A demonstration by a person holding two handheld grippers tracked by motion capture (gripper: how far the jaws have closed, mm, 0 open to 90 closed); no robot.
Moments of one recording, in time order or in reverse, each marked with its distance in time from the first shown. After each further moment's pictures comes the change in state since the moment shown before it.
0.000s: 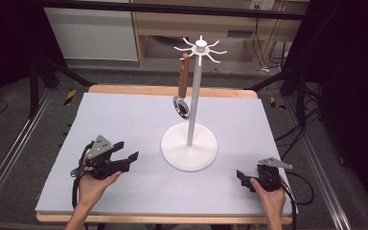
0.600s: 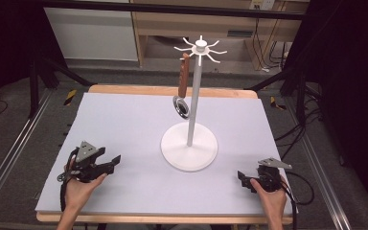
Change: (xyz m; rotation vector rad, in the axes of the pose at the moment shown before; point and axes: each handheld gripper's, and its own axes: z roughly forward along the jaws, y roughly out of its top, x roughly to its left) left arm 0.043 -0.037 -0.007 0.075 0.142 -0.037; right arm -0.003 -0.002 0.001 0.025 -0.029 -0.030
